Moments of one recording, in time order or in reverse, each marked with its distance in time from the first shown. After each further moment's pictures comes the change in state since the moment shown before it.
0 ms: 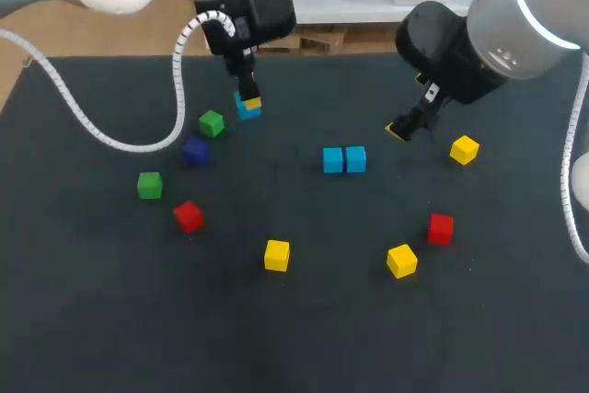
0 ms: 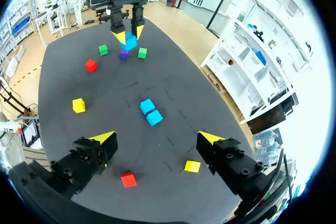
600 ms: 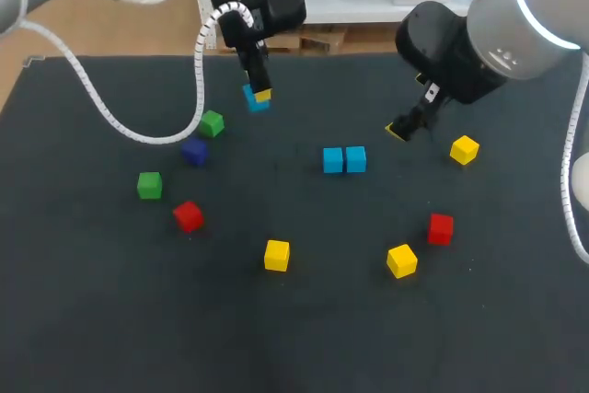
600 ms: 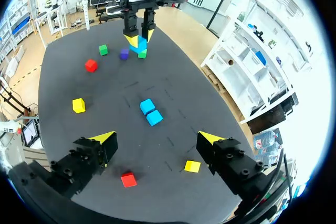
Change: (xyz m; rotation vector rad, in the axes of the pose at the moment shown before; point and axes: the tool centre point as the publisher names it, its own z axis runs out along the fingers) left arm -0.011 0.018 0.008 0.004 0.012 -0.076; right arm 0.000 0.000 0.000 0.000 0.000 0.000
